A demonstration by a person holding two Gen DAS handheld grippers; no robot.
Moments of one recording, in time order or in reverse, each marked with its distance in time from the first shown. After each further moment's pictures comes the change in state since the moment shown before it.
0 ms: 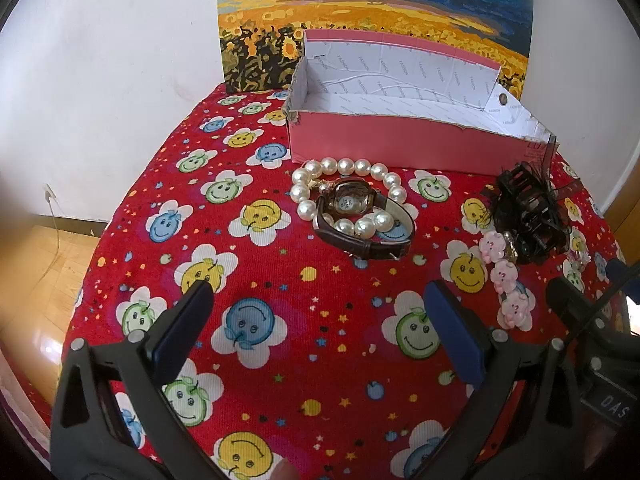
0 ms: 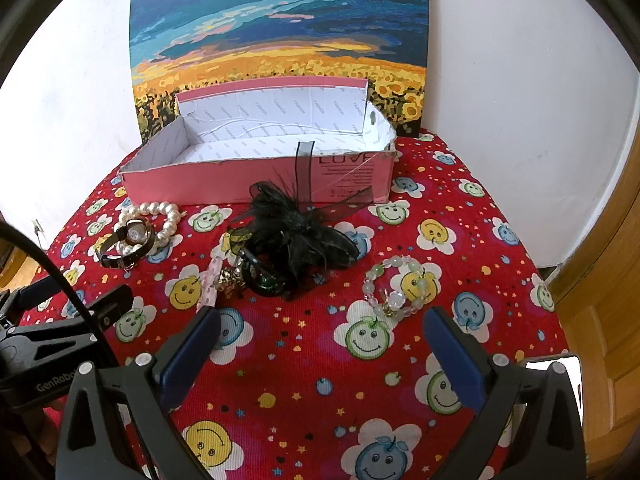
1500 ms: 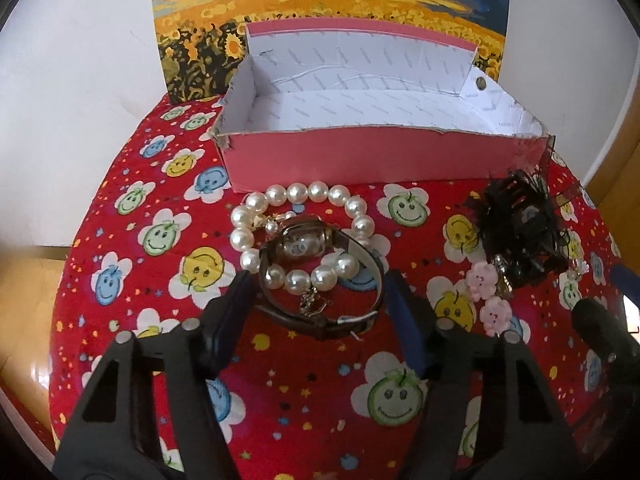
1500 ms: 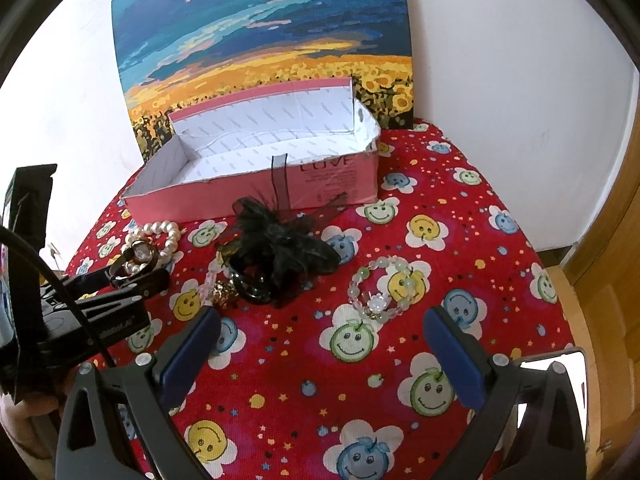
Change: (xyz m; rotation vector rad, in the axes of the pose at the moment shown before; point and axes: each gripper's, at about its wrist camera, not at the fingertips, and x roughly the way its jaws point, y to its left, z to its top) left arm 0.032 -0.021 0.030 0.099 0.045 -0.096; right arm -0.001 -0.026 0.007 0.090 0.017 0.079
